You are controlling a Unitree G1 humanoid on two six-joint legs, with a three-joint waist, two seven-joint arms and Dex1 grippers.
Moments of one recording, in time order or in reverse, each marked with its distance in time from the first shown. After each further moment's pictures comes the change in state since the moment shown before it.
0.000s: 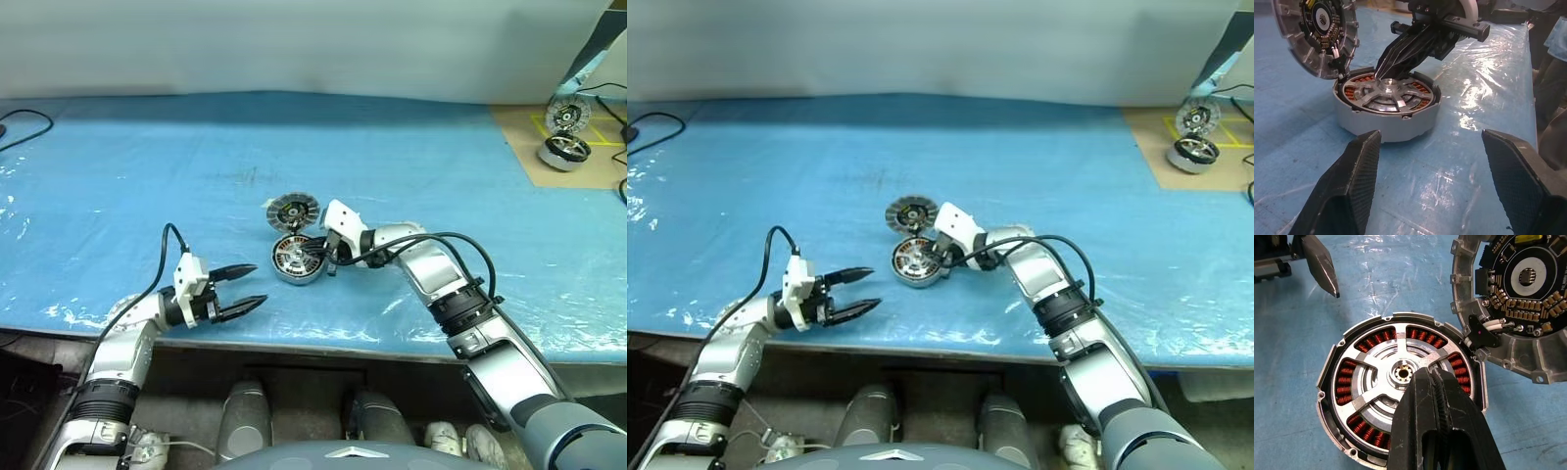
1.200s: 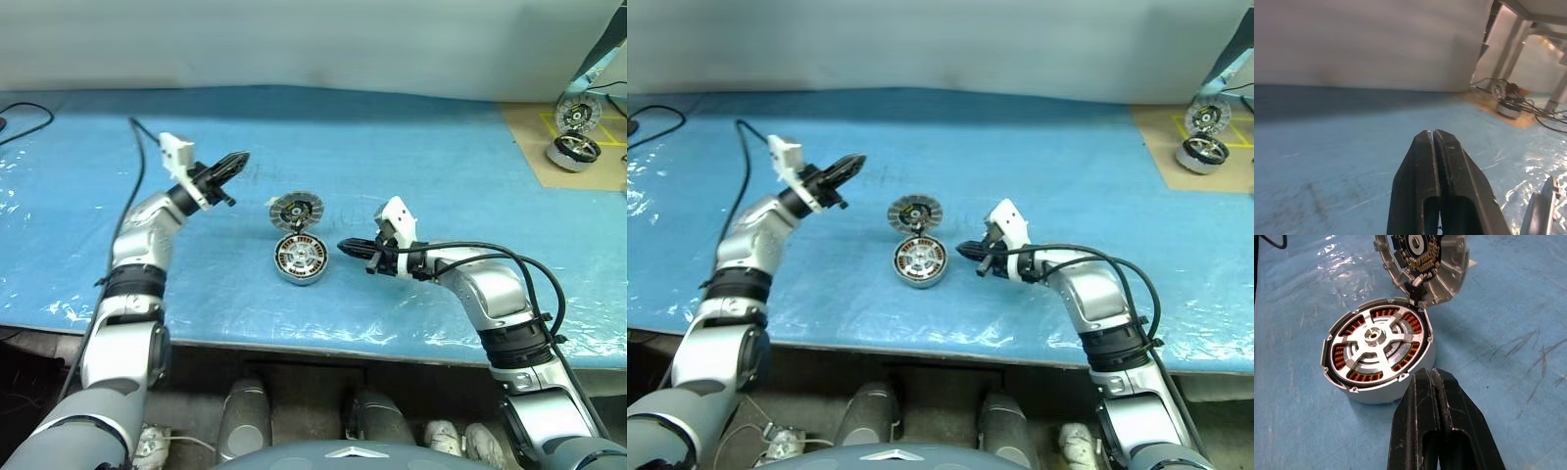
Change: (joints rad) left arm -0.715 -0.103 0.144 0.510 -0.039 0.204 0.300; right arm 0.229 -0.124 -0.233 -0.361 0.237 0.351 -0.118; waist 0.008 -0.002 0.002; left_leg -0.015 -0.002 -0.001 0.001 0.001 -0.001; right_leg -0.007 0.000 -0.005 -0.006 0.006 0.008
